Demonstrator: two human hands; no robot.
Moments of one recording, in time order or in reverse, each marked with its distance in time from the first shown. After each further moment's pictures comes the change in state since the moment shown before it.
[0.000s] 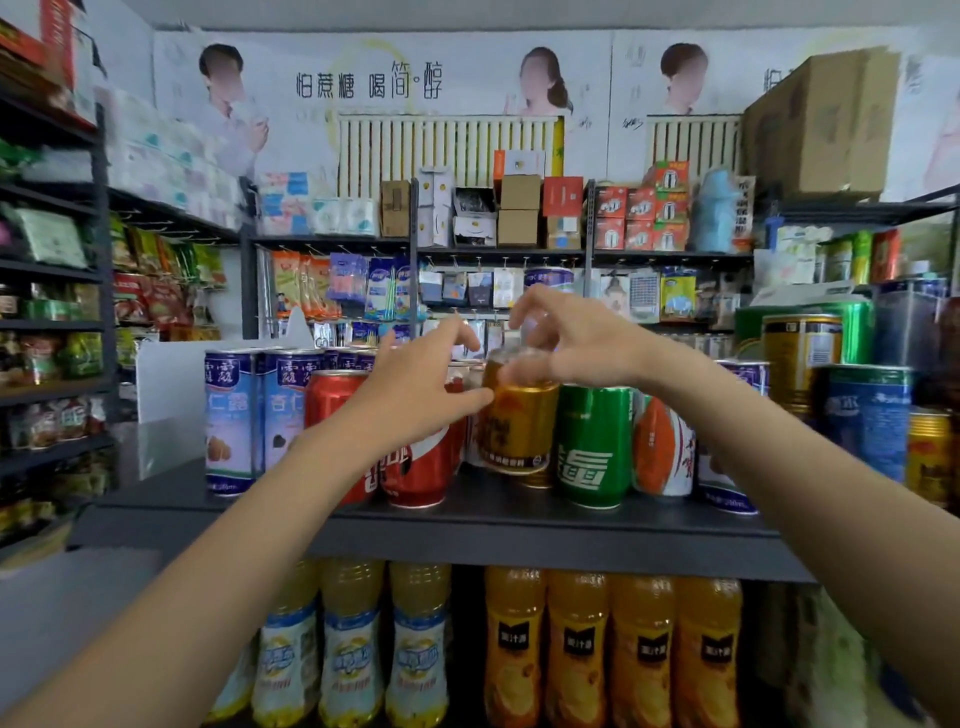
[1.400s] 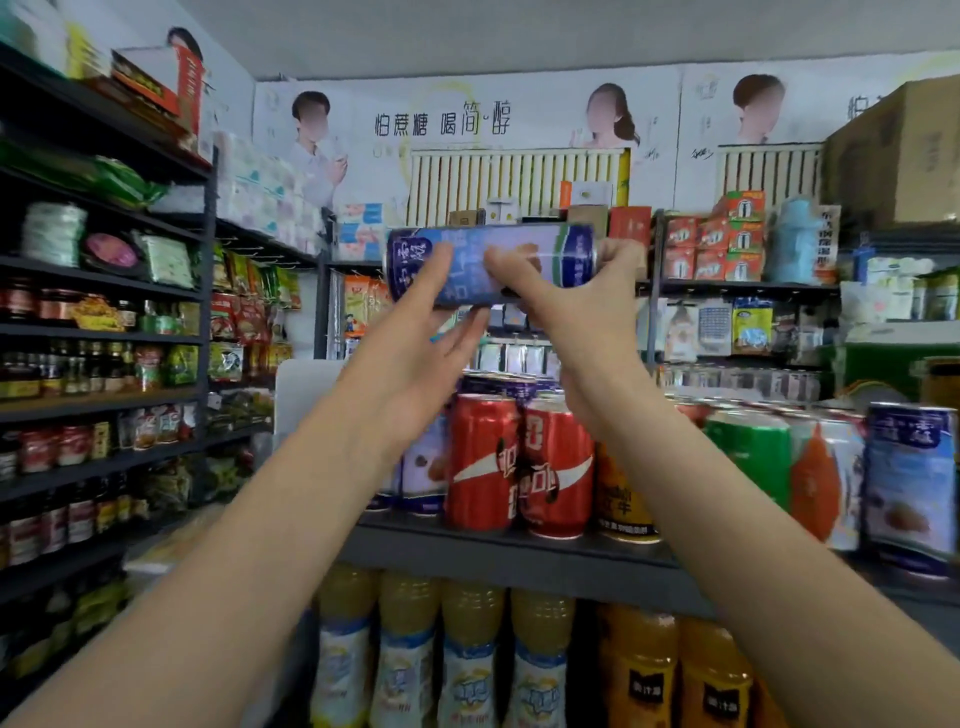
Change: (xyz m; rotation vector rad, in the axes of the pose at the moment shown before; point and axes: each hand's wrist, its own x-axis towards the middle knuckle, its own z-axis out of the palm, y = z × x) left_hand -0.028 -0.048 -0.084 -1.712 0.303 -0.233; right_hand 0.056 -0.118 0.068 0.958 0.727 -0.095
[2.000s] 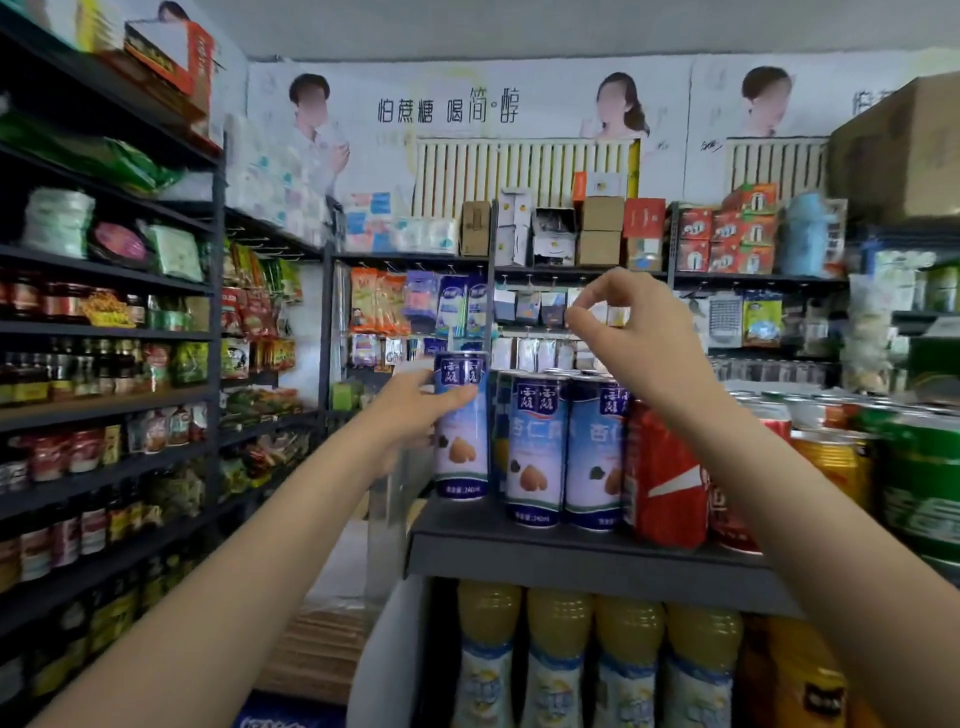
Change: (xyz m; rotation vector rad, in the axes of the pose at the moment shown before) left_hand 0.045 0.061 -0.190 0.953 0.018 -0.268; right_hand -0.013 0.029 0.111 -0.824 -0.142 -0.171
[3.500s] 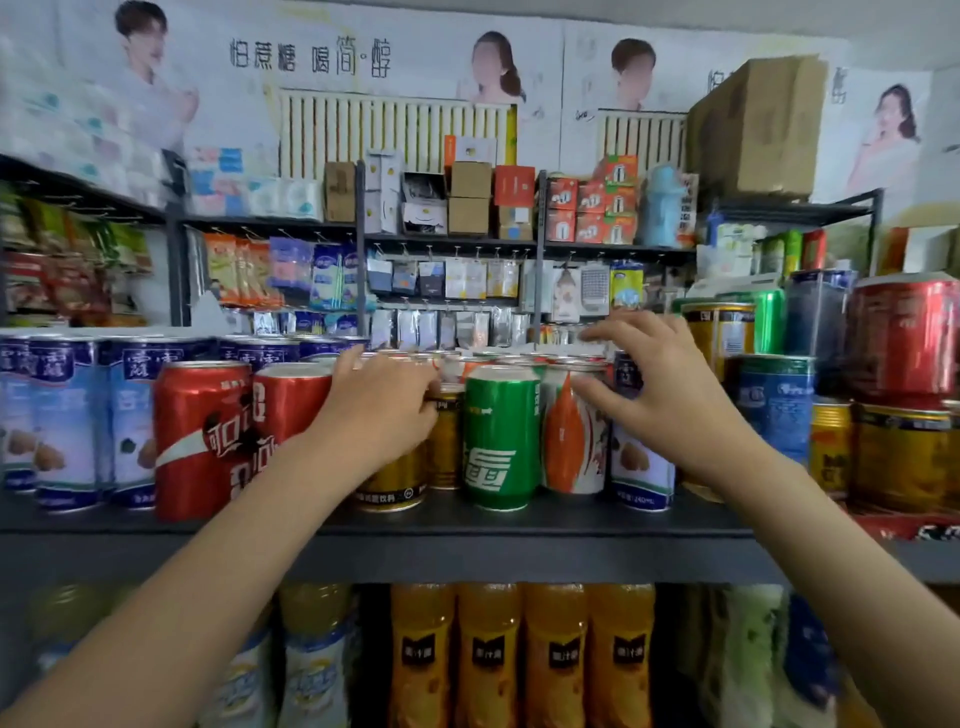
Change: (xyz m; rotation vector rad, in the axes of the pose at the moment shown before) left_hand -0.009 0.088 0.334 1.138 0.074 0.459; right_hand -0.061 0.271 -0.263 -0.440 -0.157 -0.075
